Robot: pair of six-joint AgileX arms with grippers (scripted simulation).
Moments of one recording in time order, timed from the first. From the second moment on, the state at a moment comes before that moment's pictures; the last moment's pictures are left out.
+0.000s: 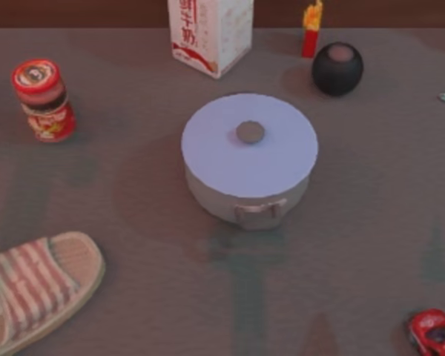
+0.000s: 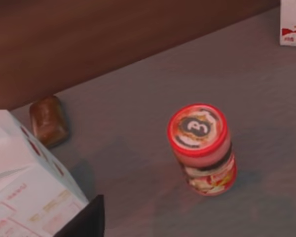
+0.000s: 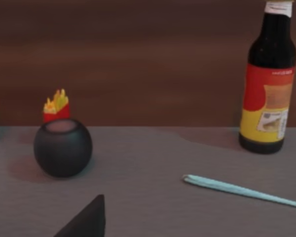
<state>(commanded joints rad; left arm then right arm) 0.00 1.03 1.09 -0.60 0.09 0.38 0.00 0.00 0.00 0.00 0.00 0.00</state>
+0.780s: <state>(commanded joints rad) 0.02 2.24 2.17 -1.33 0.16 0.77 0.00 0.00 0.00 0.00 0.00 0.00</state>
